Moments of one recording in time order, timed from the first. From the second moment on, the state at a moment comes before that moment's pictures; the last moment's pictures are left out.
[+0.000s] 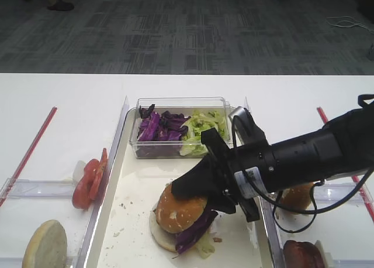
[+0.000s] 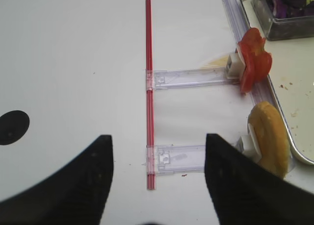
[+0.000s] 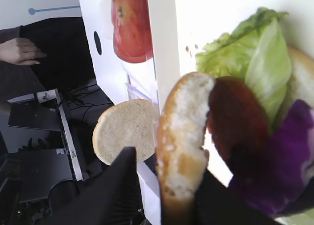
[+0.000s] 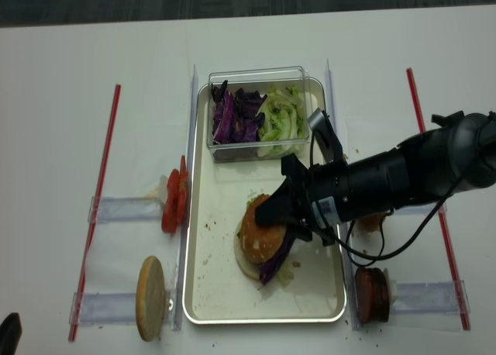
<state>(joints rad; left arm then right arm) -0.03 -0.02 -0.49 0.07 1.18 -0.06 0.35 1.90 -0.69 1.76 1.05 -1.04</state>
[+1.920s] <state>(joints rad) -0.03 -0.02 -0.49 0.07 1.18 -0.06 0.35 1.84 -0.83 1.39 0.95 -0.75</state>
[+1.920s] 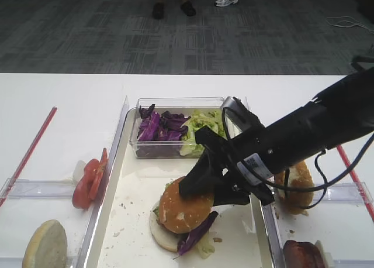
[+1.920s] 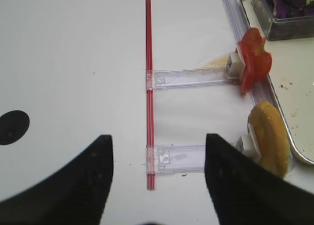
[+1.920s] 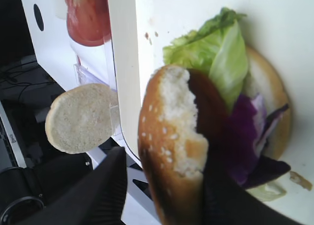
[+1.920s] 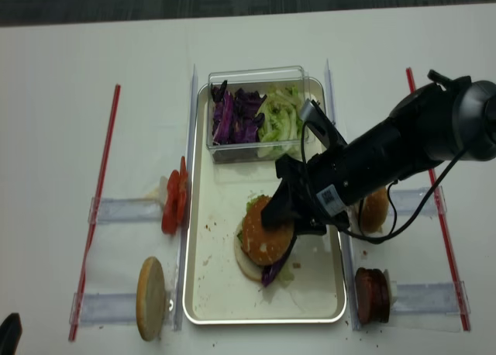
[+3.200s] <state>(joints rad) -0.03 -0.02 -0.49 0.07 1.18 -0.06 0.45 1.84 -1.13 0.72 0.98 -0.25</state>
